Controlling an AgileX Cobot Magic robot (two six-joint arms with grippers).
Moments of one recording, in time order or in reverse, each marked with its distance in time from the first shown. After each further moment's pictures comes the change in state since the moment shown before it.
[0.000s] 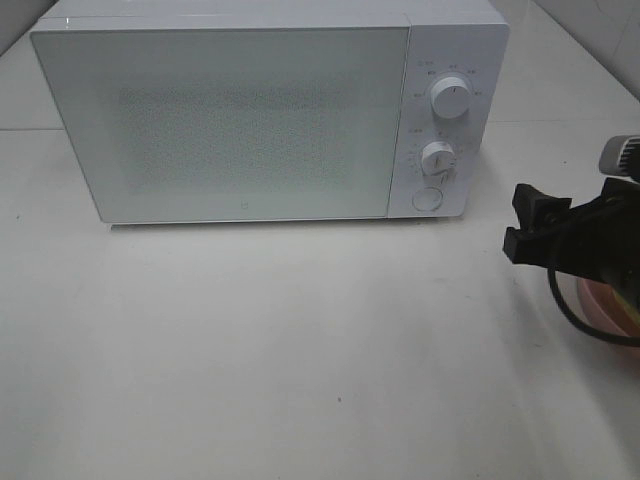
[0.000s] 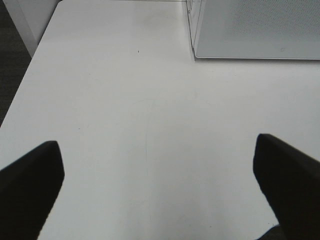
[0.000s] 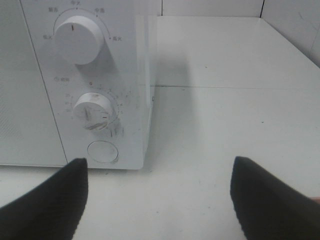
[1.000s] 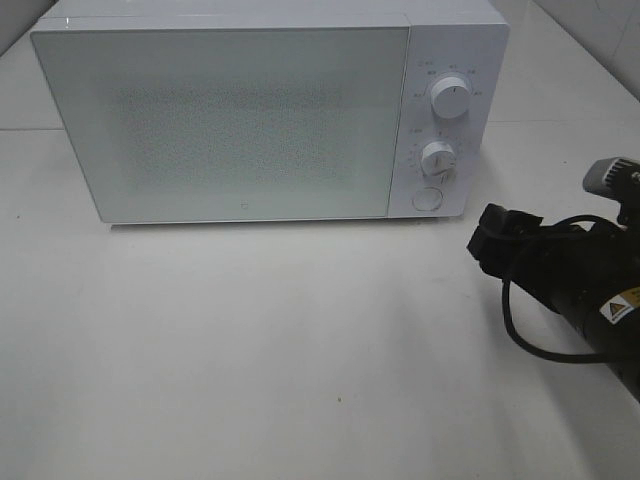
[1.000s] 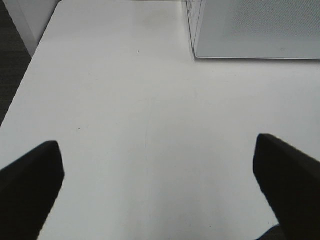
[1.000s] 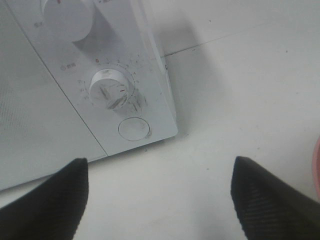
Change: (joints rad) left arm 0.000 0.000 0.000 0.000 0.000 0.000; right arm 0.207 0.145 -0.028 0.223 -0.074 0.425
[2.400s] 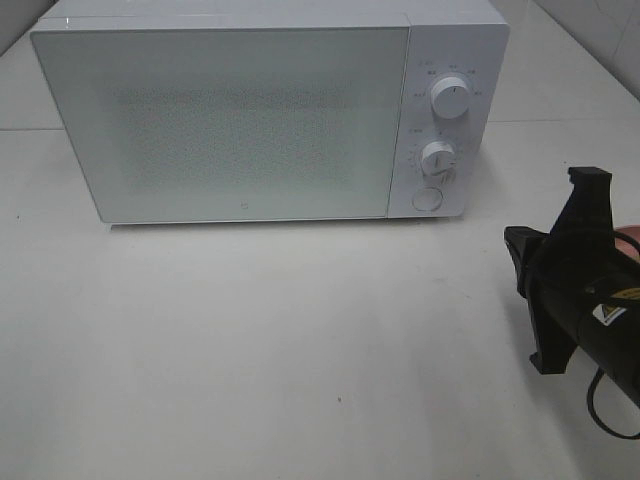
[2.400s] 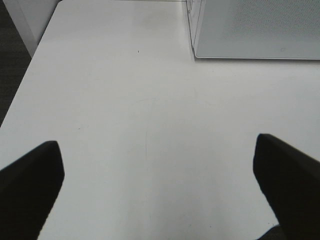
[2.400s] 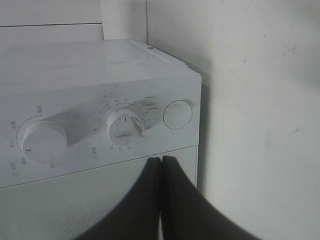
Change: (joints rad) left arm 0.000 0.000 0.000 0.000 0.000 0.000; right arm 0.000 0.002 -0.010 -0.023 0.051 1.193
